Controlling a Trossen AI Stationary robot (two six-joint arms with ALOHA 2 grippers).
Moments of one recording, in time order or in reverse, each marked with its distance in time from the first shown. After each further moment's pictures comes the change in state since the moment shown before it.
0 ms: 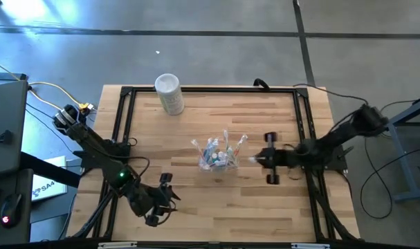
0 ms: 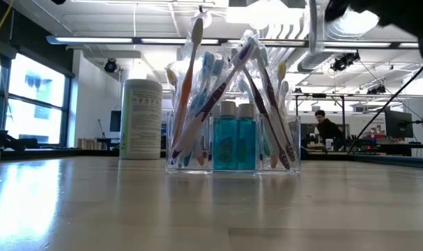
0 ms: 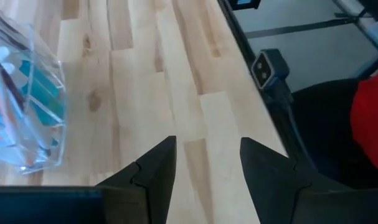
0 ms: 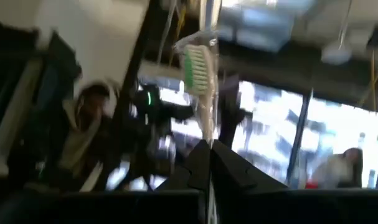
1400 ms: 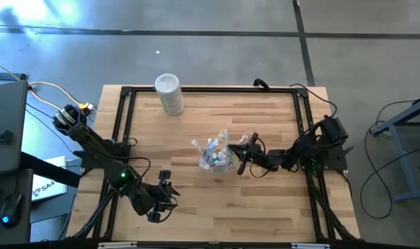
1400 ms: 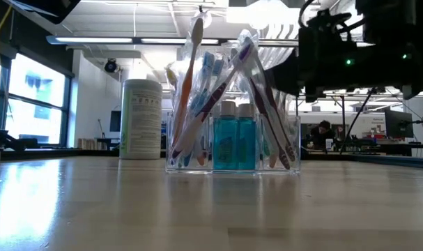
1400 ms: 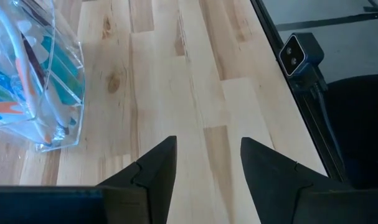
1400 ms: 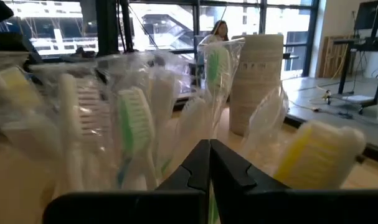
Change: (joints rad) left arm 0.000 0.000 -0.060 0.008 -0.058 -0.036; right arm -0.093 0.561 0.149 -0.001 0.493 0.412
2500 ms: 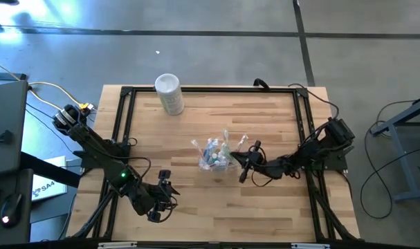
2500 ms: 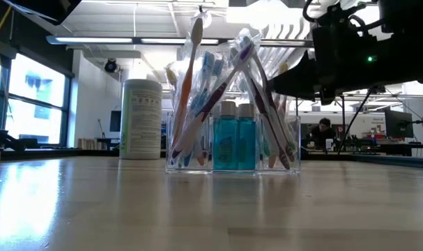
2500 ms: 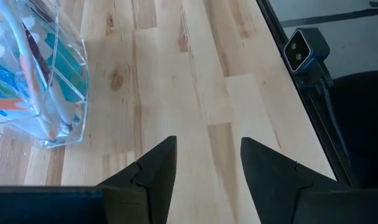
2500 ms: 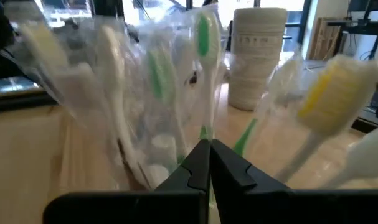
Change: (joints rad) left arm 0.000 0.000 0.000 -0.016 -0.006 0.000; right arm 0.136 -0.048 0.023 -0.226 0.174 0.079
